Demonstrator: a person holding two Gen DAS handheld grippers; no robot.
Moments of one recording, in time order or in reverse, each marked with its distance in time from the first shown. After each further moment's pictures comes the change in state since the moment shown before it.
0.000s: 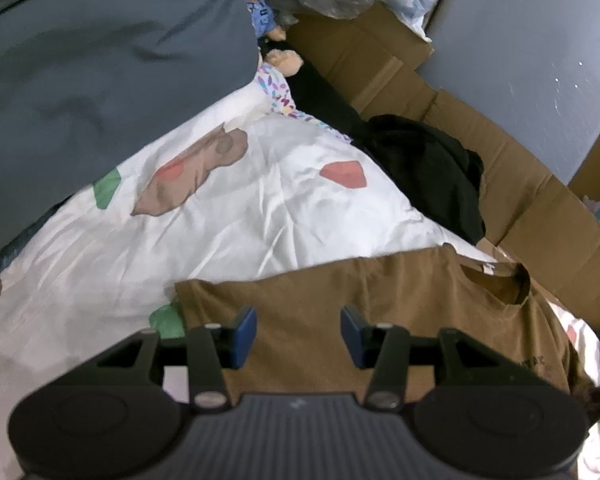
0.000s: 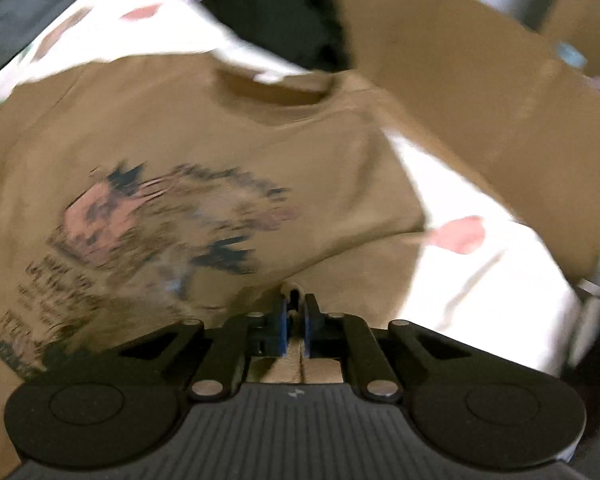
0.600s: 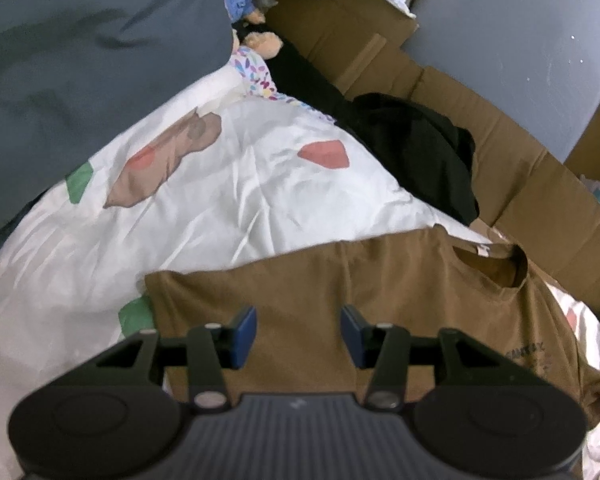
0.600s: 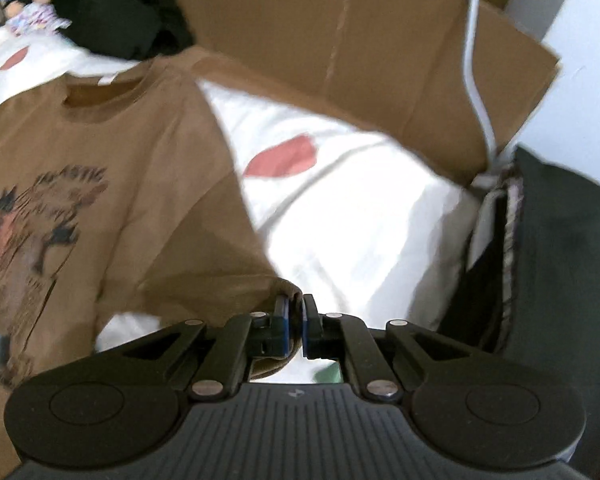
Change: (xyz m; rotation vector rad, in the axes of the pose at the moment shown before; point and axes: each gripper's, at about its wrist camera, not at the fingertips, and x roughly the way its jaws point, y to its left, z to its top) left arm 0.019 -0.019 -0.006 0.033 0.048 -0.002; right arm -0.014 -0.114 -0.050 0.184 0.092 -0.045
